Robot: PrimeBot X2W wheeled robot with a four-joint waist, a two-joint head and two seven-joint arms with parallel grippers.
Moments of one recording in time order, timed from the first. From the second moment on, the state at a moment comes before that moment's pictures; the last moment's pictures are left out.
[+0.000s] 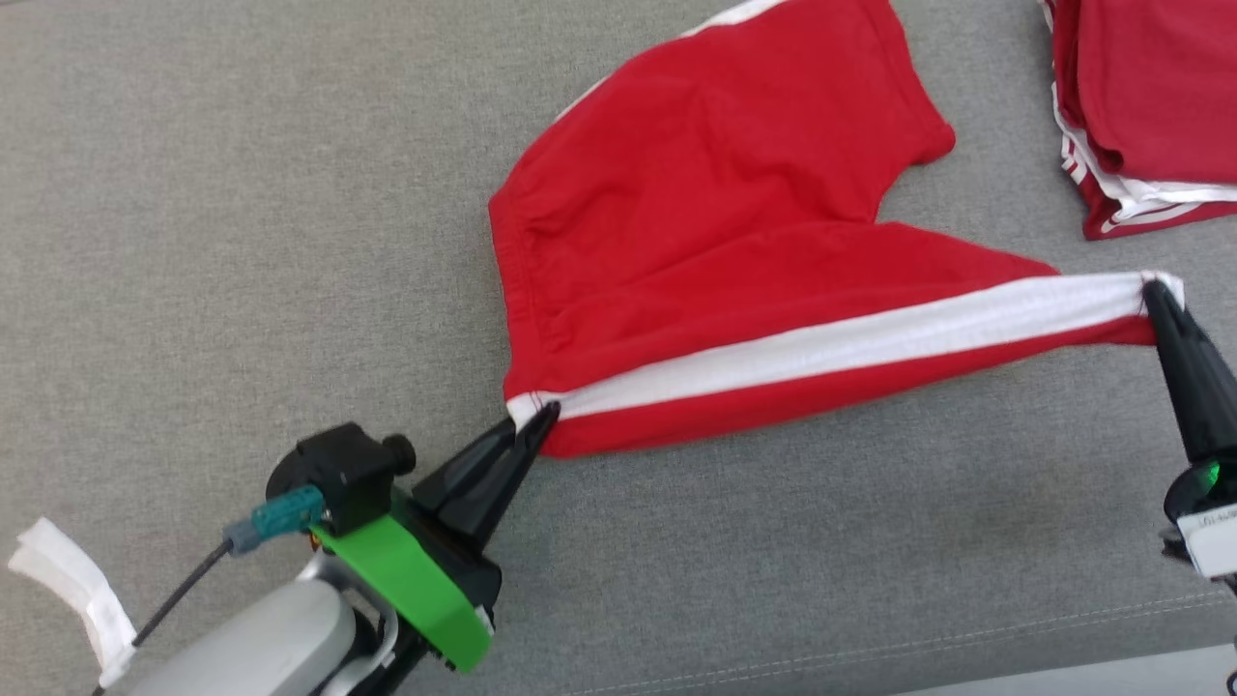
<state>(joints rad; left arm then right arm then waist) -0.55 0.59 -1.02 0.01 -0.95 -0.02 -0.26 -0.03 -0.67 0.15 -0.21 1.19 0.13 -0.26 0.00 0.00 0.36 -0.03</state>
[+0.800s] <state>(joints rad) -0.50 0.53 -0.95 -0.13 -1.28 -0.02 -0.11 0.00 -0.84 0.11 -0.21 1.26 0.13 -0.17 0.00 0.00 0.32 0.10</state>
